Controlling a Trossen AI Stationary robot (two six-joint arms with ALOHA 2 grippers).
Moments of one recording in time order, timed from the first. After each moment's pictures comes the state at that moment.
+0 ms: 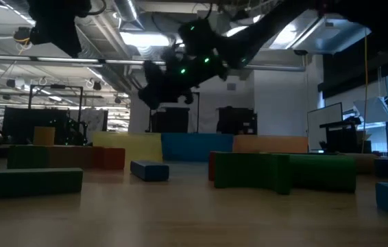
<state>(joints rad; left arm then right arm) 0.07 0.87 1.00 -1.11 -0.22 -0.68 -0.27 2.17 1.56 0.31 0.12 0.15</state>
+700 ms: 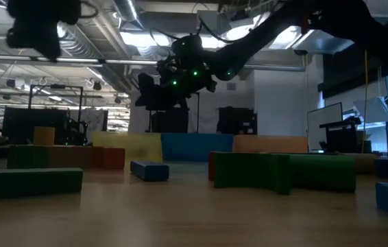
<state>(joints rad) -0.16 0.89 0.91 -1.11 -0.19 -1.01 -0.34 2.29 1.72 0.29 0.08 0.15</state>
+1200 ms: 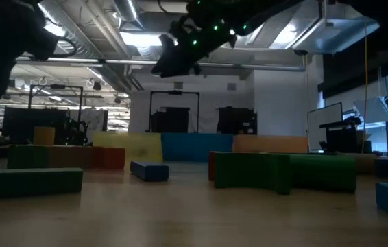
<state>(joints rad) -0.28 0.89 0.71 -1.11 -0.03 -1.20 -0.34 2.01 1.72 -0.11 0.03 -0.03</state>
